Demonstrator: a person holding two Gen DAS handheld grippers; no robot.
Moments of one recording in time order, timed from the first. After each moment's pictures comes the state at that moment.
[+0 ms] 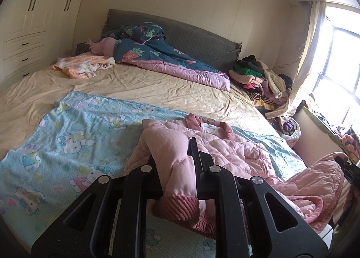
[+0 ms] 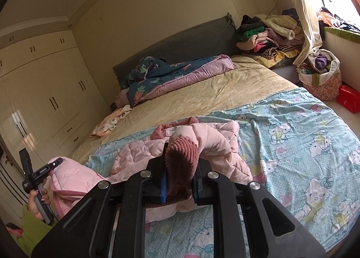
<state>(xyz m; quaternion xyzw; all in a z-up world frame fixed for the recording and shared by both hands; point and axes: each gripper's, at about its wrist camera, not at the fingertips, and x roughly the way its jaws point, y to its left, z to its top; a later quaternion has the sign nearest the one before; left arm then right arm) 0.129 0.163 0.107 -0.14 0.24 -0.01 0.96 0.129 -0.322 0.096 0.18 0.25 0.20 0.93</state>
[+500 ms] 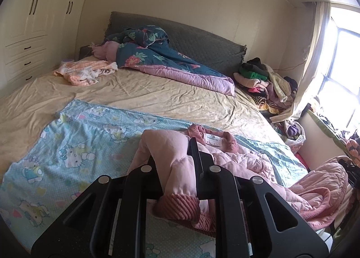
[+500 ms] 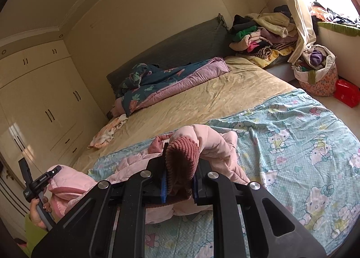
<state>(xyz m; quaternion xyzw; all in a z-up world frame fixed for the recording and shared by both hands) 0.162 0.164 0.134 -0.14 0.24 0.01 0.96 0.164 -0.329 0.117 0.20 0.25 0.18 0.93</state>
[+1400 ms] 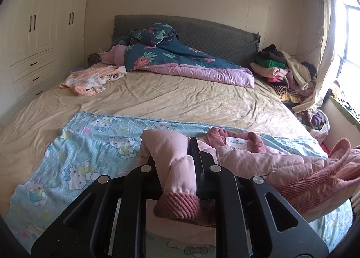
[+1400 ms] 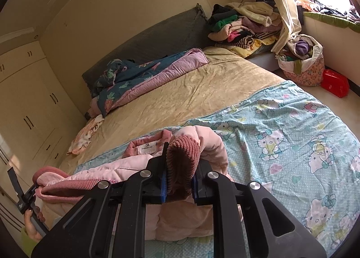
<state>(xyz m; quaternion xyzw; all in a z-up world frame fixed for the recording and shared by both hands) 0.251 0.148 0.113 -0.07 0.26 0.06 0.96 0.266 -0.328 0.085 0.21 0.30 0.11 0.92</state>
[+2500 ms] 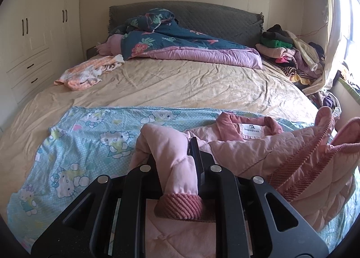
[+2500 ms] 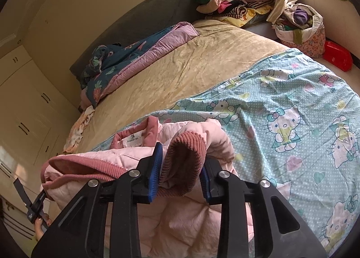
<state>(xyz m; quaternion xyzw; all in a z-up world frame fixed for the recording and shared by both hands) 0.317 0.134 0.062 -0.04 0.31 0.07 0.95 0.352 -0.330 0.019 0.26 0.37 0.12 0.88</state>
